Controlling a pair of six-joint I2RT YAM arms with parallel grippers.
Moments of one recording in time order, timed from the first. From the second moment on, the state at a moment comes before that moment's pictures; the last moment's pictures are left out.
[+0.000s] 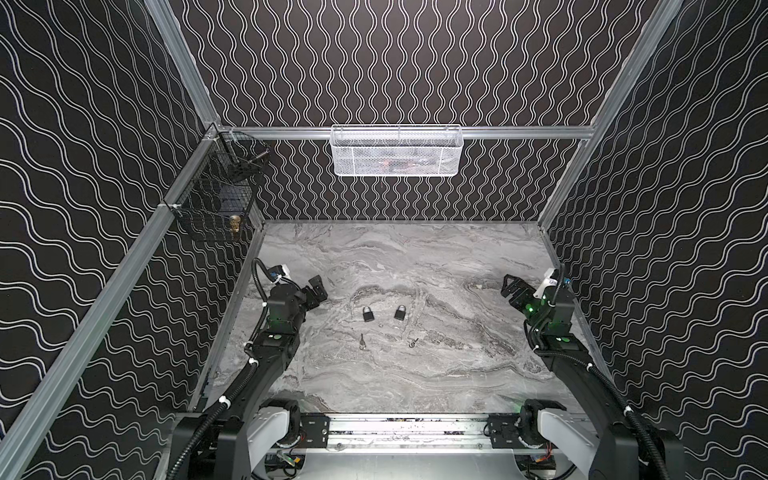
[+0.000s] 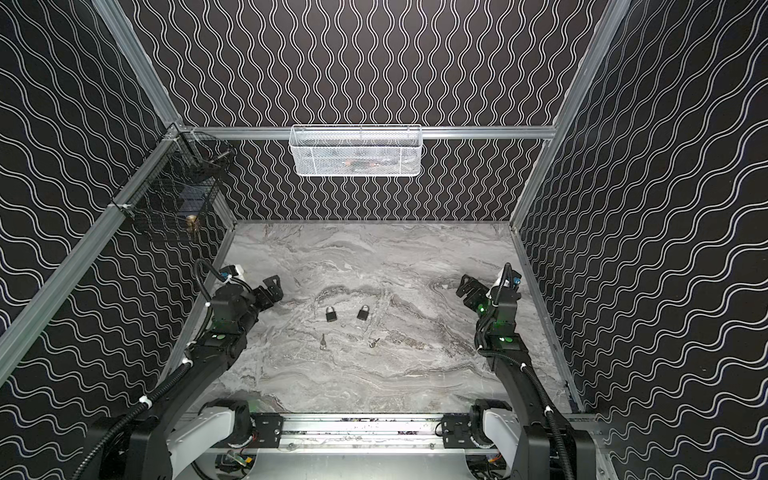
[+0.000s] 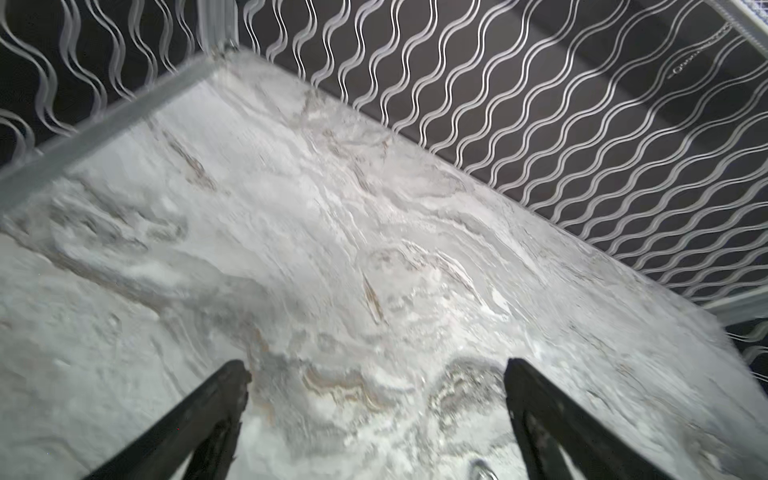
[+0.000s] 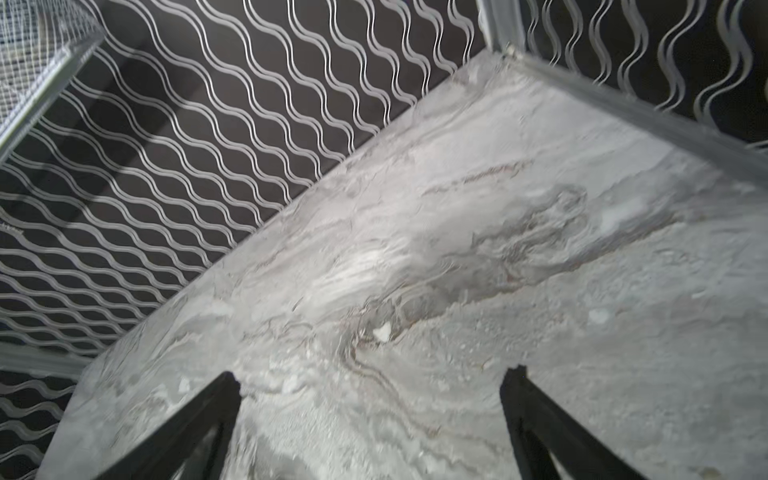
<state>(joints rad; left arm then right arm) -0.09 1.01 0.45 0.16 -0.07 -0.53 -0.05 0.99 0.47 0.13 -0.07 0.59</state>
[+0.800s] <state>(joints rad) -0.36 0.97 0.48 -0.05 0.19 -0.65 0.54 1.29 0.73 -0.27 -0.15 0.56</state>
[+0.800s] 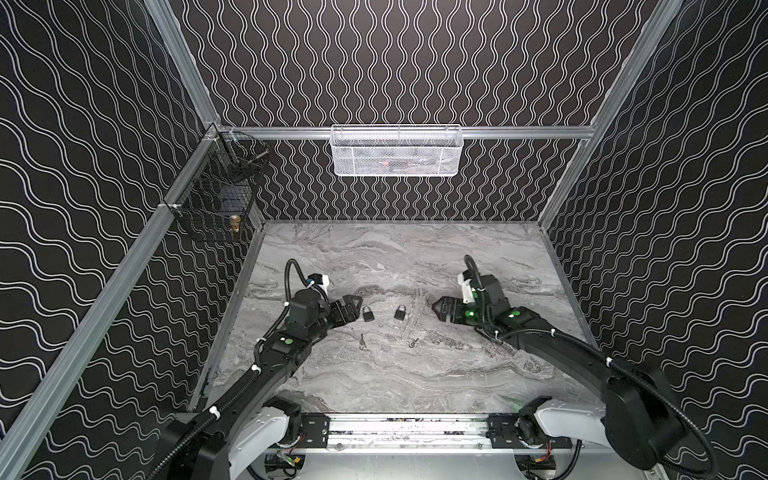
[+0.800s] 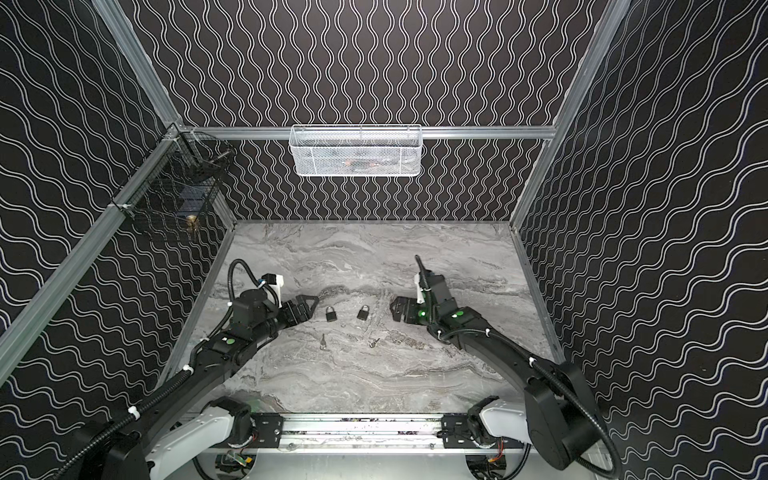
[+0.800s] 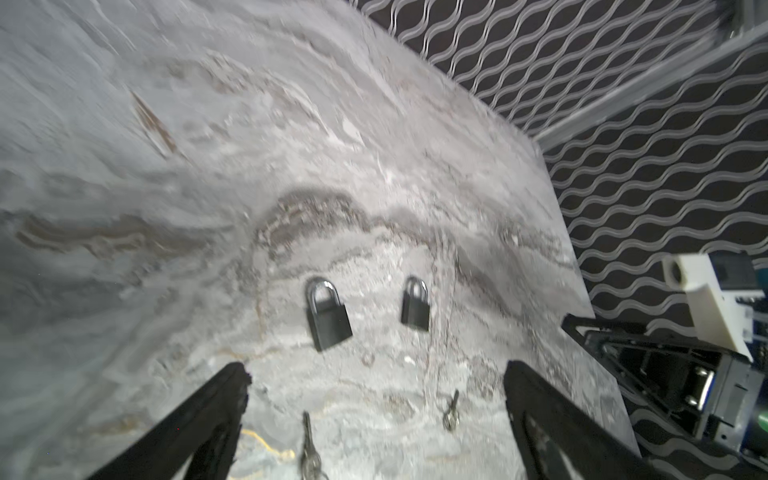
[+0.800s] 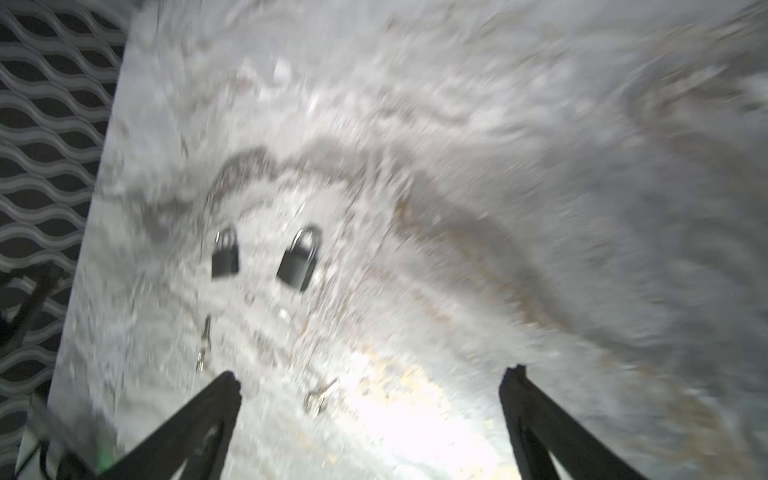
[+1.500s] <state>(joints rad) -0.44 0.92 0.45 -0.19 0.24 -0.67 0.83 1.62 0.95 -0.42 -0.07 0.46</state>
